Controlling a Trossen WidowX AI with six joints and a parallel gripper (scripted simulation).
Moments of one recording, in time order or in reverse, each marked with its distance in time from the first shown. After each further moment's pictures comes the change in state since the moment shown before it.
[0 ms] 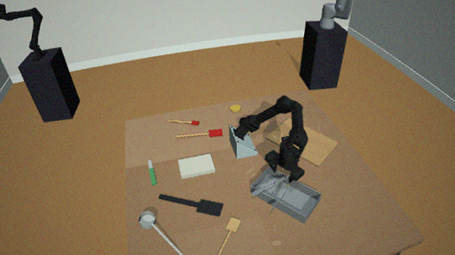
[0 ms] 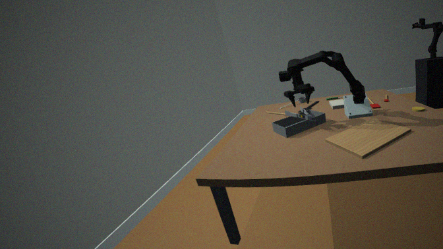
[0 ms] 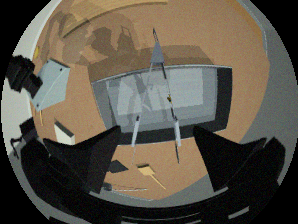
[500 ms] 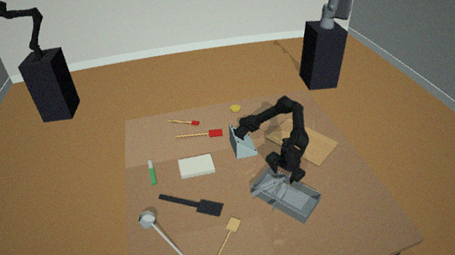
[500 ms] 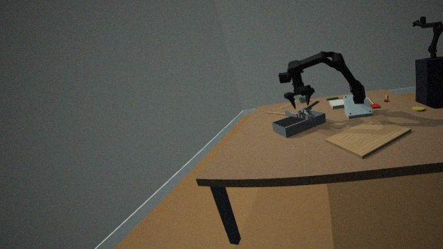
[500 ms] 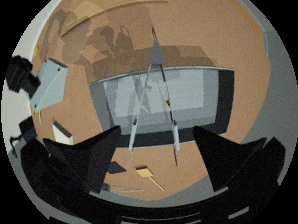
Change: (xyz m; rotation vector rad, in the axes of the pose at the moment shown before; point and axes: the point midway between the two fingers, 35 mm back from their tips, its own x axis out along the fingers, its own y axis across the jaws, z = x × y) arm 0.008 -0.003 0.004 -0.013 0.002 0.002
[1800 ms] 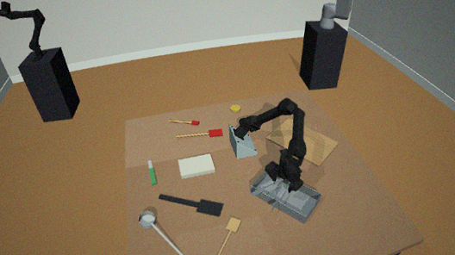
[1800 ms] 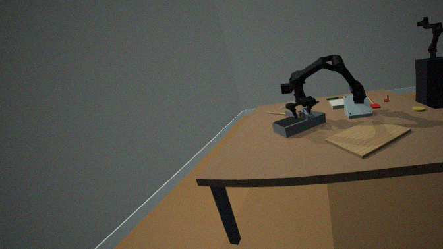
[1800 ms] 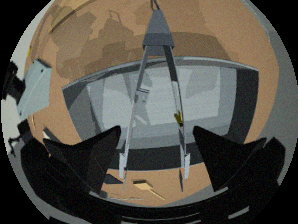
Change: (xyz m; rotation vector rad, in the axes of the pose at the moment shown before) arm 0.063 -0.001 0.000 -0.001 0.001 0.000
